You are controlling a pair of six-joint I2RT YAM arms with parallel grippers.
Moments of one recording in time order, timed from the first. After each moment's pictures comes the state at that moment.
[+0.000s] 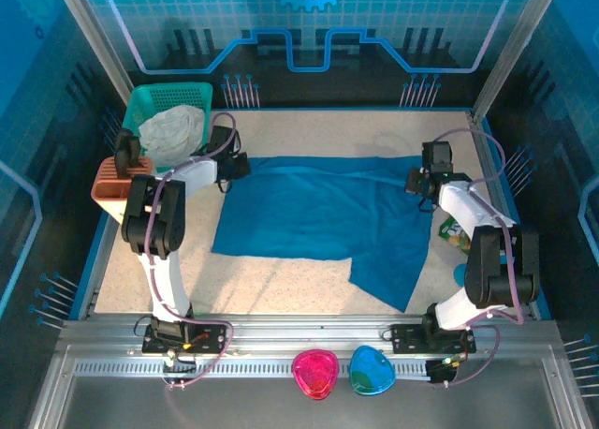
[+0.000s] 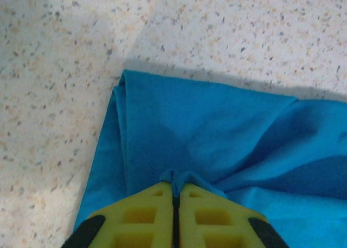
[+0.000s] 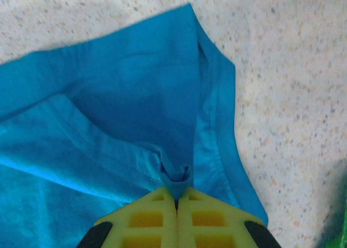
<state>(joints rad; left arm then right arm) -0.13 1.96 1.30 -0.27 0.01 -0.41 0.01 1.54 0.98 -0.39 0.14 0.29</state>
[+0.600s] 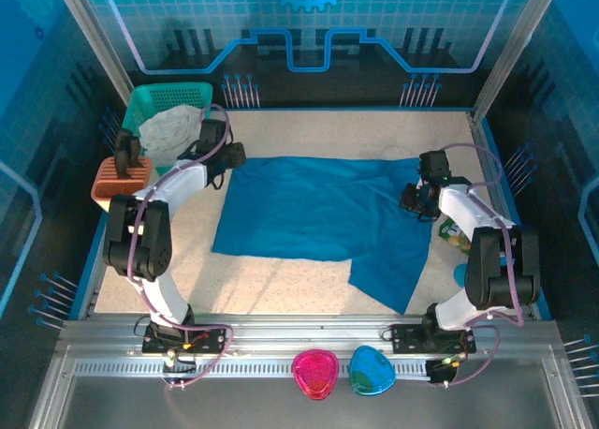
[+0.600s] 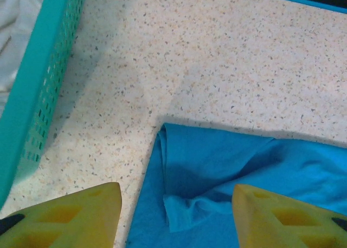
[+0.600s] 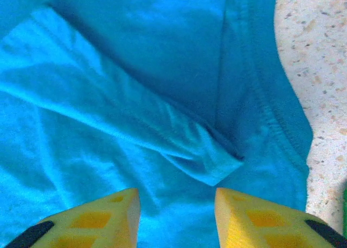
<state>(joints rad) -0.14 1.77 1.26 -0.26 -0.13 -0.35 0.01 1.53 0.97 -0.58 0.00 0.35</state>
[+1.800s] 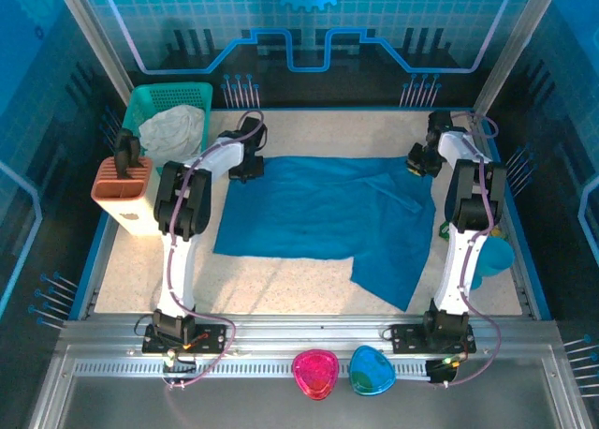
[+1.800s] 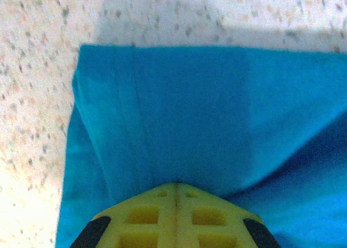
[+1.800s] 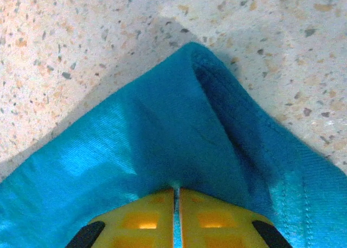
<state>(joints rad) -0.23 2.27 1.78 -0.77 -0.21 -0.37 -0.13 2.26 1.78 -0.77 -0.12 0.48</state>
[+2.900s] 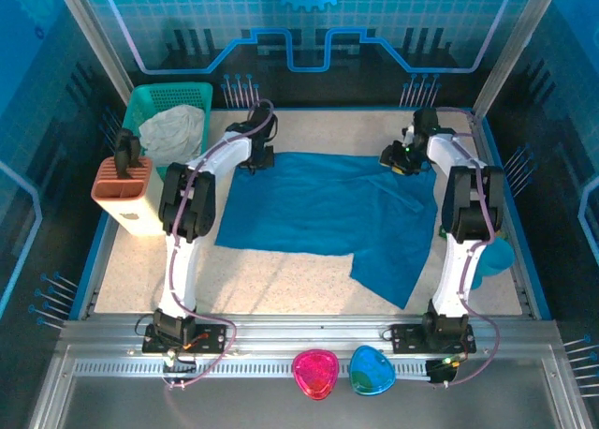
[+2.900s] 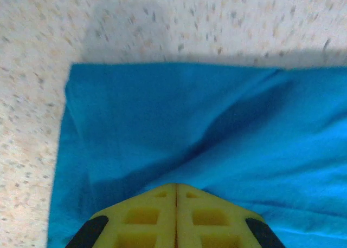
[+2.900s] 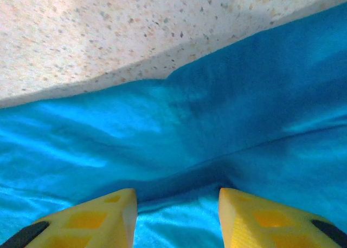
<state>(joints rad) -0.28 2.26 1.86 -0.79 -0.20 -0.35 -0.03 2.13 1.64 -0.68 -0.36 0.38</state>
